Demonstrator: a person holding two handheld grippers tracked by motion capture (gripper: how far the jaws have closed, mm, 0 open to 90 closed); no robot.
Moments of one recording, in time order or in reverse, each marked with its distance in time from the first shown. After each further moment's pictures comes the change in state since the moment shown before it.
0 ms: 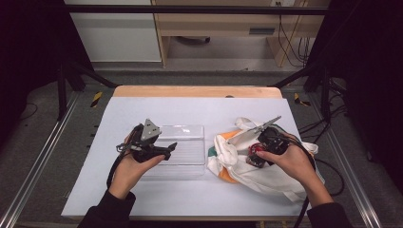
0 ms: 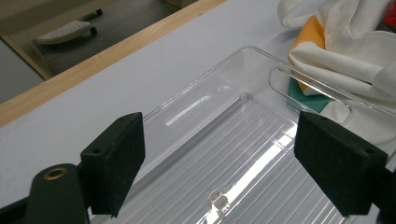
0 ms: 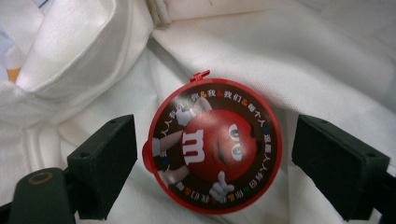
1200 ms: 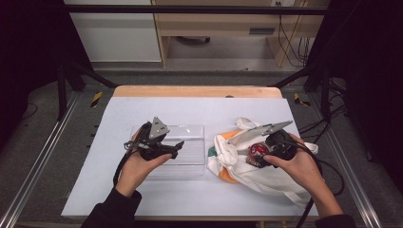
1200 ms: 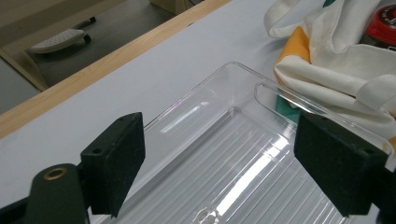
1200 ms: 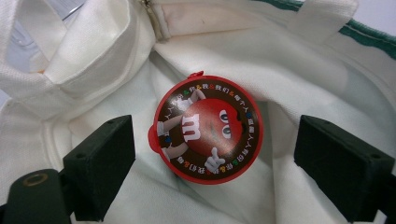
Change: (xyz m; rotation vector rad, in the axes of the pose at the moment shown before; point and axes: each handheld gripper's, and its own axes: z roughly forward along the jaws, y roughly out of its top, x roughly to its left) left arm -0.009 0.013 0.005 -0.017 -0.015 0.018; right arm 0.003 -0.019 -0.023 -0.126 -0.036 -0.016
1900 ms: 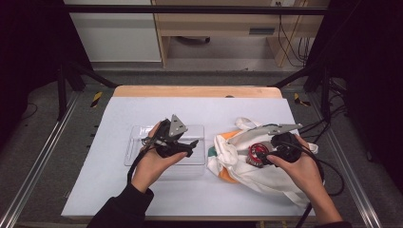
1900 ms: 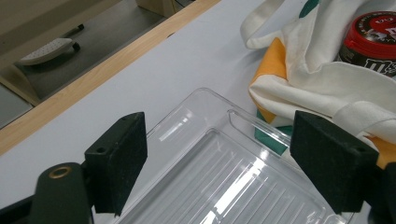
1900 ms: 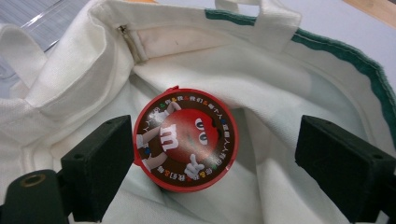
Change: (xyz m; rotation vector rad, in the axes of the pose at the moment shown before) left arm -0.024 0.027 0.022 0.010 -0.032 0.060; right arm -0.002 -0.011 -0.003 -0.121 -0.076 0.062
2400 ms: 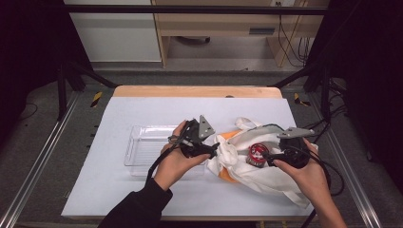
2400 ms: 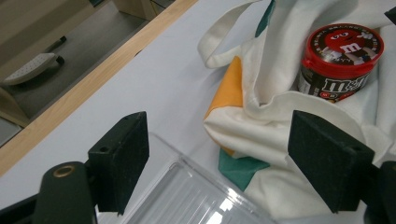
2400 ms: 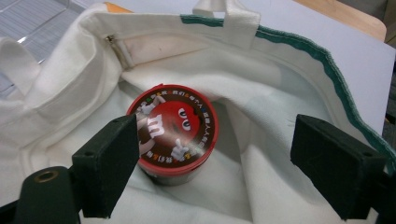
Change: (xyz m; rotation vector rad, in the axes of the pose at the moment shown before) left arm -0.042 0.037 0.027 0.033 -0.040 0.098; right arm -0.002 -0.013 -0.017 -0.062 -0.056 0.070
